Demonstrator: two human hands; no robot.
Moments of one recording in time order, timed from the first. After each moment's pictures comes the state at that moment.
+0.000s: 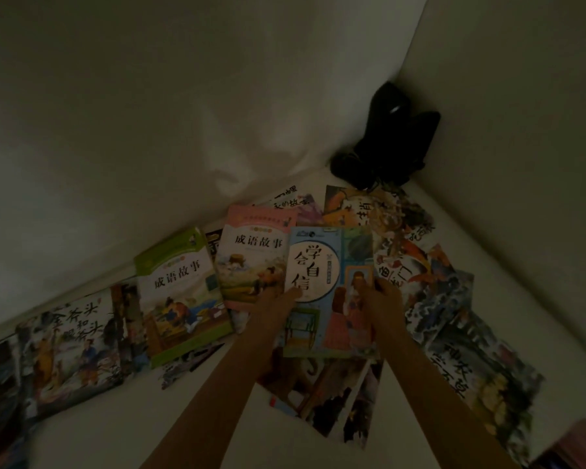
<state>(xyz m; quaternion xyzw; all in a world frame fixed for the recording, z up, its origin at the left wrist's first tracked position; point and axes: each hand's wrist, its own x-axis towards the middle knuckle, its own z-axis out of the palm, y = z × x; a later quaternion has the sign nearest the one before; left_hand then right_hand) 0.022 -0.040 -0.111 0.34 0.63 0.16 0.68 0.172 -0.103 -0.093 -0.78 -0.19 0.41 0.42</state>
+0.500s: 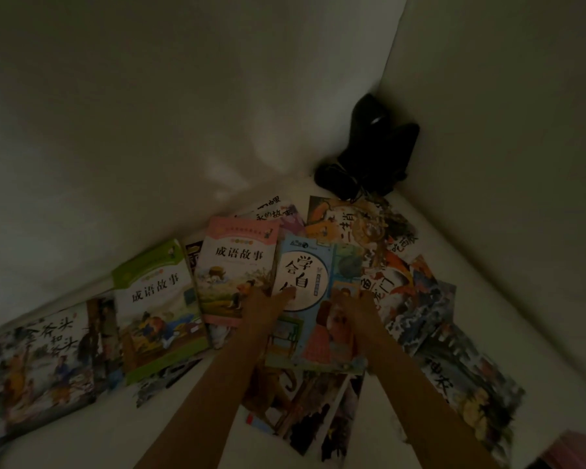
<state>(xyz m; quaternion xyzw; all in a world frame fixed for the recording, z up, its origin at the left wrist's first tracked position) 0.049 -0.029 -0.112 0.39 0.67 0.14 0.62 0.196 -0.090 -0.150 -0.76 -0.11 0.54 0.35</state>
